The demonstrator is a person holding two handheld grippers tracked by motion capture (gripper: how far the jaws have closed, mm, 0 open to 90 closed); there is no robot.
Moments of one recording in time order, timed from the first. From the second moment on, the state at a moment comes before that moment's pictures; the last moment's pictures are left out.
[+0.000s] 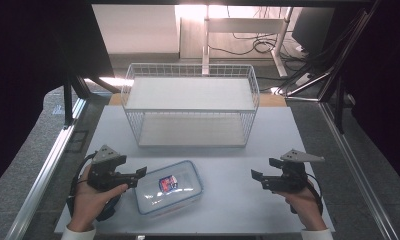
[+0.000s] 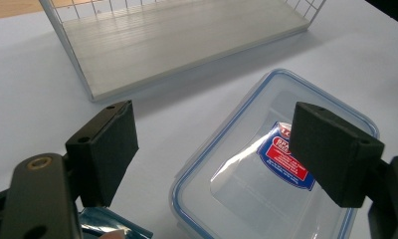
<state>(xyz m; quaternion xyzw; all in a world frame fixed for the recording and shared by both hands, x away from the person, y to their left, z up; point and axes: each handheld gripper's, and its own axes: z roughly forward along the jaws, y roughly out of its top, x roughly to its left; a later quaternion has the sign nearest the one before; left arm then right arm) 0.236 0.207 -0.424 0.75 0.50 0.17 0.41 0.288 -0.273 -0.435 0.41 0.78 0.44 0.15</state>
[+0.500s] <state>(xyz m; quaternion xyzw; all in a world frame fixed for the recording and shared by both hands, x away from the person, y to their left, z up) 0.239 0.206 -0.427 0.74 0.49 0.15 0.43 0.289 -0.273 -0.436 0.41 0.79 0.44 0.13</state>
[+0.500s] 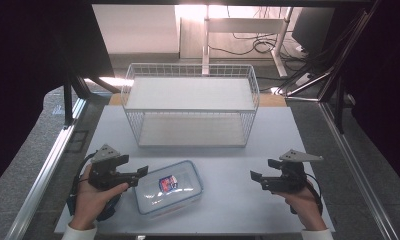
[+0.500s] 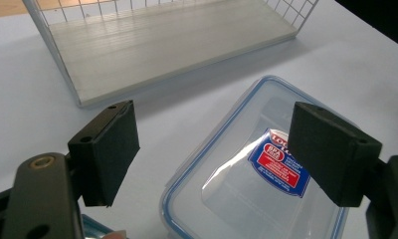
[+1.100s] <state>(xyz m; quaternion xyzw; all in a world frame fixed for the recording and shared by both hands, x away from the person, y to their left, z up) 0.235 0.185 -0.415 0.74 0.49 0.16 0.43 0.290 -0.271 -0.433 0.42 0.79 0.44 0.12</state>
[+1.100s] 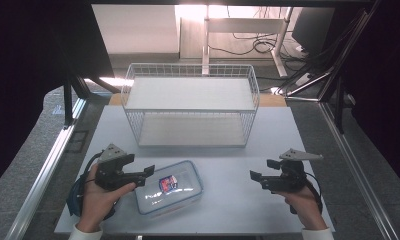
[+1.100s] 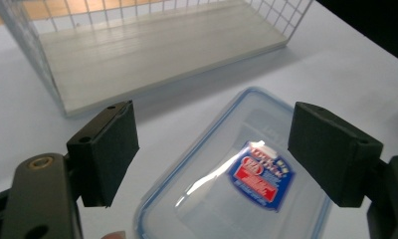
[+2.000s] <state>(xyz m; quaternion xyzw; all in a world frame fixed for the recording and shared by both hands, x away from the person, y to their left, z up) 0.313 0.133 -0.414 0.78 0.47 0.12 0.39 0.287 -0.268 -0.429 0.41 0.80 0.42 0.13</state>
